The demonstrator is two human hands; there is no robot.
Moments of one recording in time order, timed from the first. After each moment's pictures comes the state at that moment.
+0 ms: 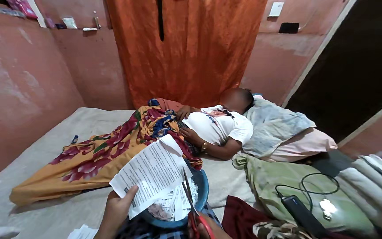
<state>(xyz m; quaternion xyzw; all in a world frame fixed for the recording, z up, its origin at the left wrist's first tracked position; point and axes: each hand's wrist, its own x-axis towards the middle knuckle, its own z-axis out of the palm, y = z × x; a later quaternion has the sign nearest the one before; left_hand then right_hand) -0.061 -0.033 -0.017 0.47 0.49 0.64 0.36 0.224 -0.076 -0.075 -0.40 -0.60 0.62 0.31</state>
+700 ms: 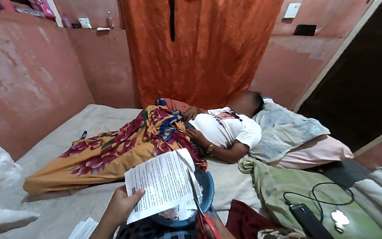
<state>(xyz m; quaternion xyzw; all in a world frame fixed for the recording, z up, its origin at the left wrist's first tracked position) -0.075 -0.044 0.004 0.49 0.54 0.53 0.43 0.228 -0.076 -0.072 -0.43 -0.59 0.61 0.31</state>
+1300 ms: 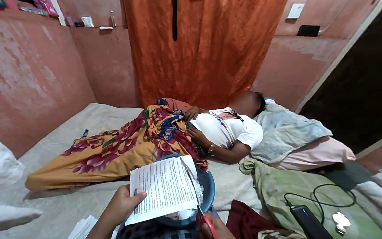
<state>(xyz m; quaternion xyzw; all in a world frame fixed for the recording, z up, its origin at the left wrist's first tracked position) -0.083 -0.044 0.011 0.52 0.55 0.45 0.47 0.226 -0.078 -0.070 -0.44 -0.57 0.61 0.32</state>
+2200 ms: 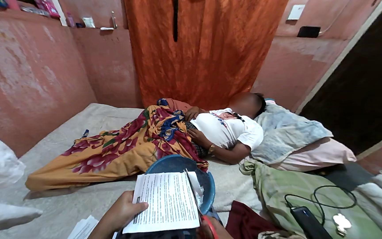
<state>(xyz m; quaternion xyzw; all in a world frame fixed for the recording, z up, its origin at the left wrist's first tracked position) -0.090 -0.047 0.006 0.53 0.54 0.35 0.55 0.221 -0.080 -0.071 -0.44 -0.54 0.64 0.32</state>
